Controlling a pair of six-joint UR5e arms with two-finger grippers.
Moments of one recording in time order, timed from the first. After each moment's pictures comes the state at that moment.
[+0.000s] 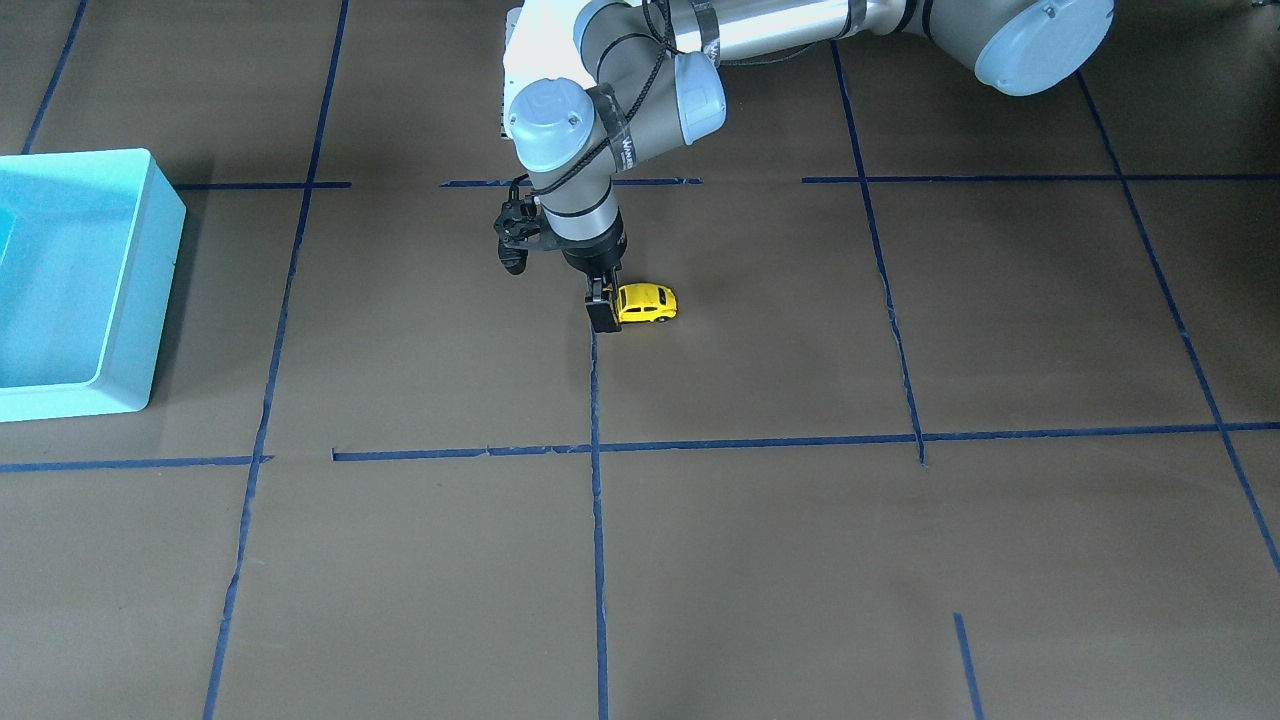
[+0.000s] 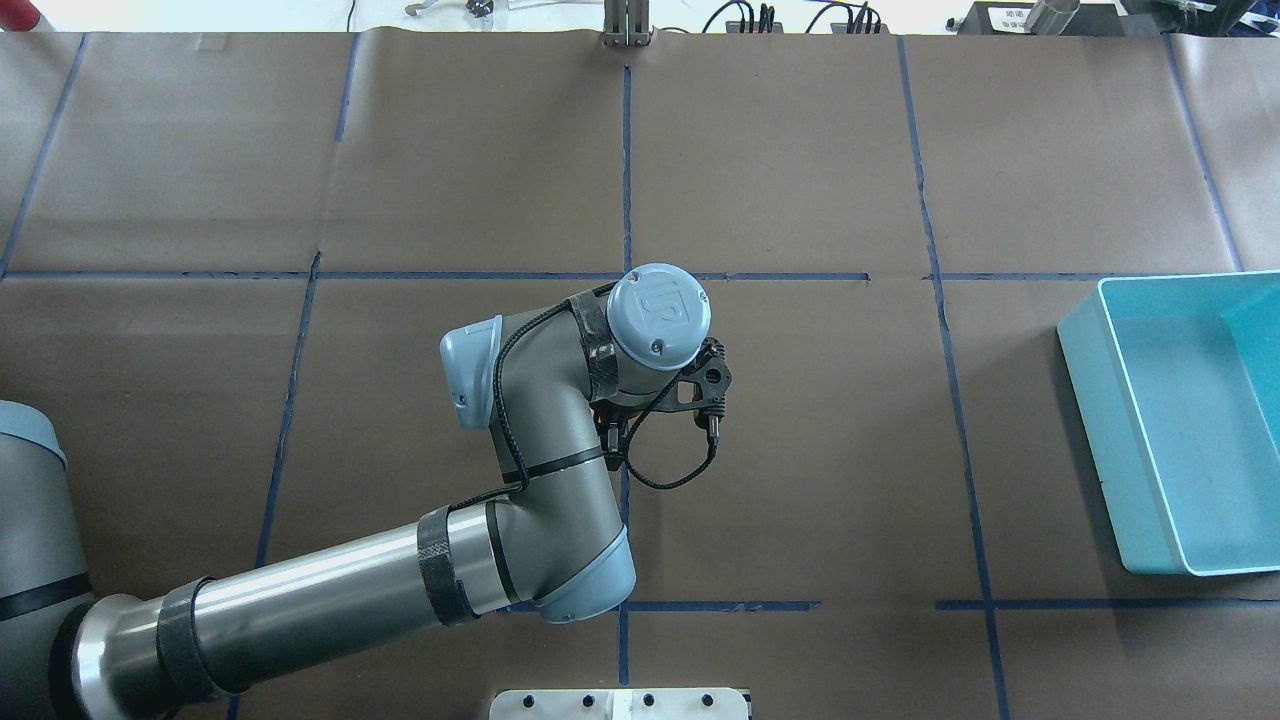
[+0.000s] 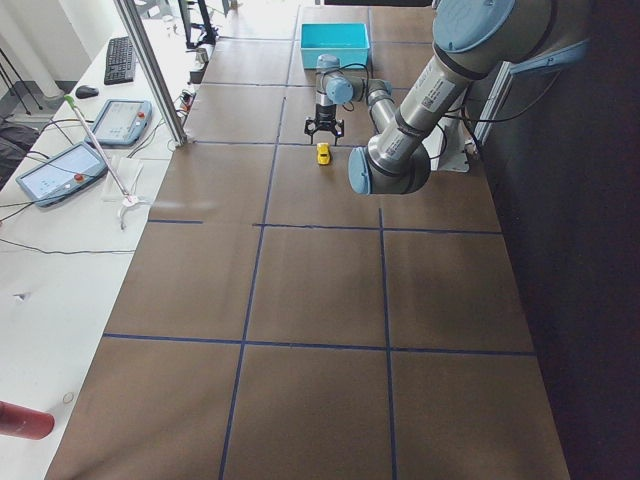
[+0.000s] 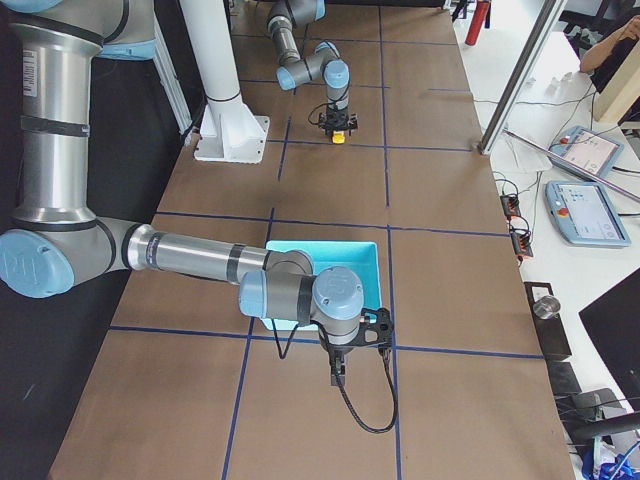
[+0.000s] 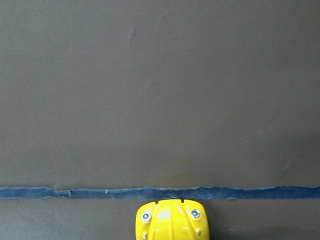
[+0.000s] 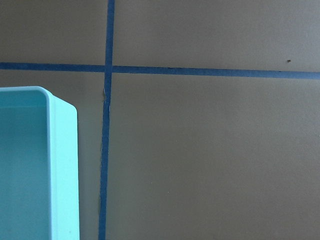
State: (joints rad) left arm -0.42 -2.52 -1.37 -1.42 -1.75 0.36; right arm 1.66 -1.69 1.60 -1.49 2.32 -0.10
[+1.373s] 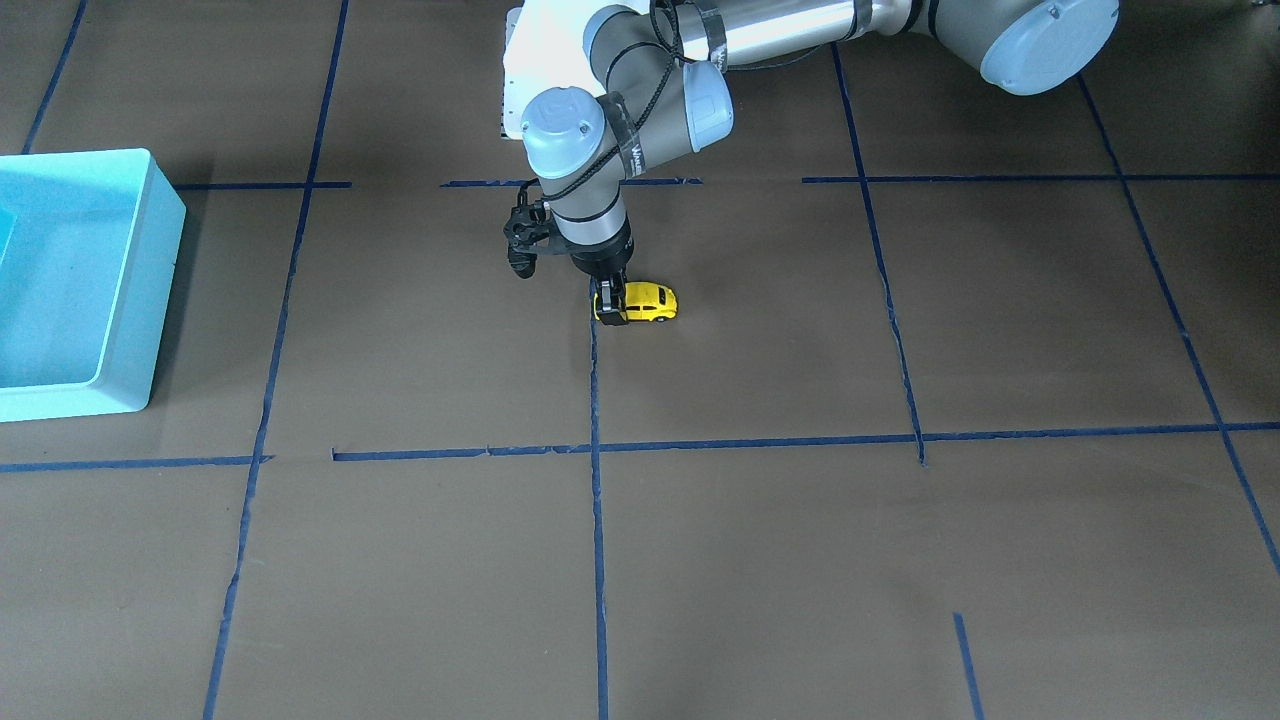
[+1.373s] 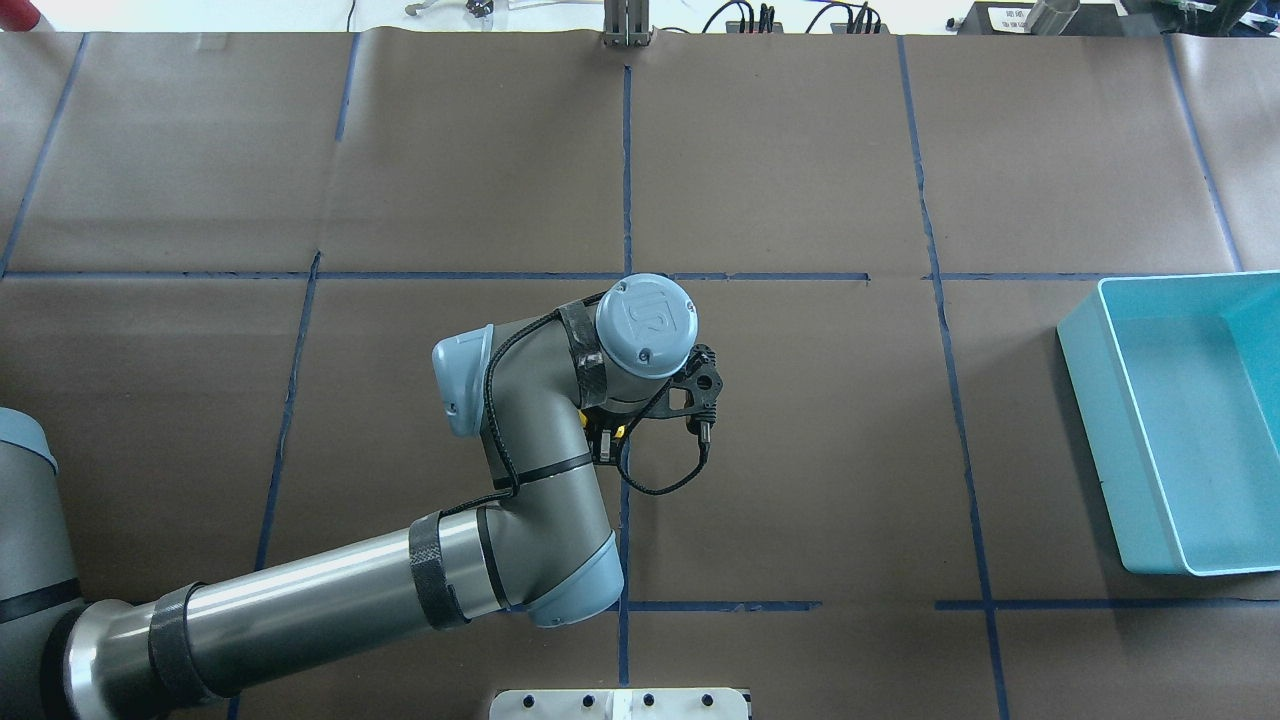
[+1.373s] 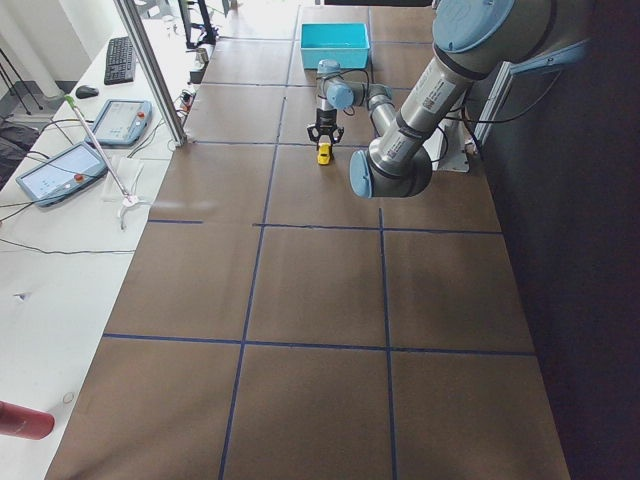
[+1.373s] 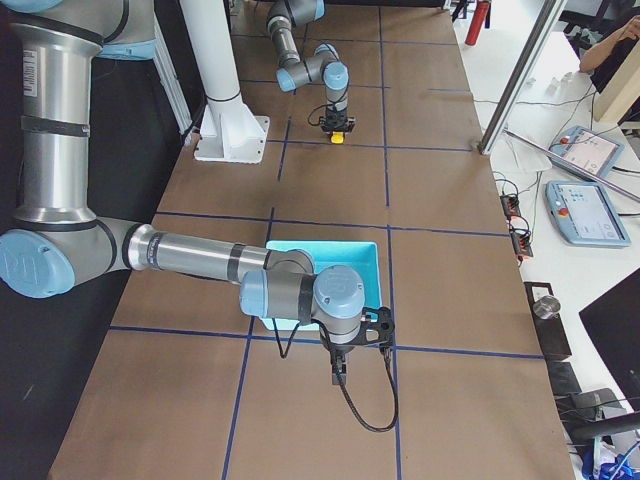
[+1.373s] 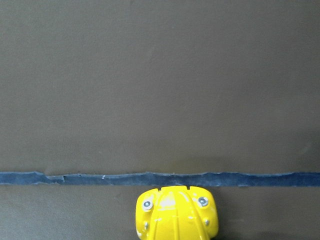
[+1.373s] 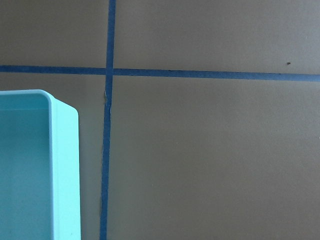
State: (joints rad) left arm -0.42 -2.50 -1.37 -1.45 -1.75 0.35; right arm 1.66 -1.69 1.60 -1.49 2.32 -0.09
